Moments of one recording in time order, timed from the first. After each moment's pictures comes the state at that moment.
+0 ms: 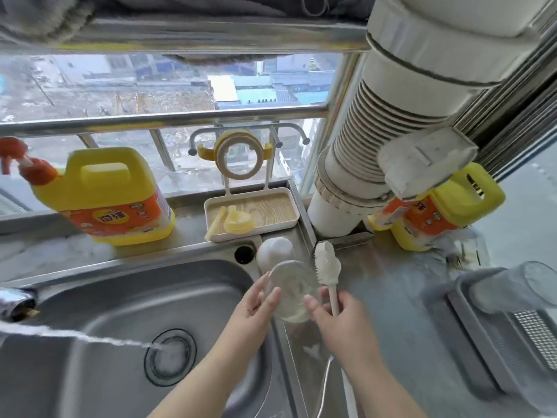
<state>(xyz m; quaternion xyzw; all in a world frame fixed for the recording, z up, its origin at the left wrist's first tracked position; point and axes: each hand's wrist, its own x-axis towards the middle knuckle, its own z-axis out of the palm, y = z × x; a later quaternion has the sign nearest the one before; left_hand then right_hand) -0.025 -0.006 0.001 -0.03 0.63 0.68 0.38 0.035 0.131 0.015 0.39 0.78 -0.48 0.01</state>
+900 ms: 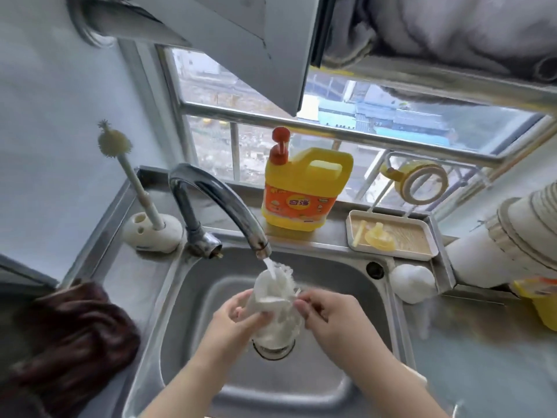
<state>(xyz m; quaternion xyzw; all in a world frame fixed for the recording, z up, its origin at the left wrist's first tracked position) -0.026 -0.256 -0.006 -0.19 0.64 0.71 0.24 -0.028 -0.075 0.044 -0.01 0.92 -0.37 0.12</state>
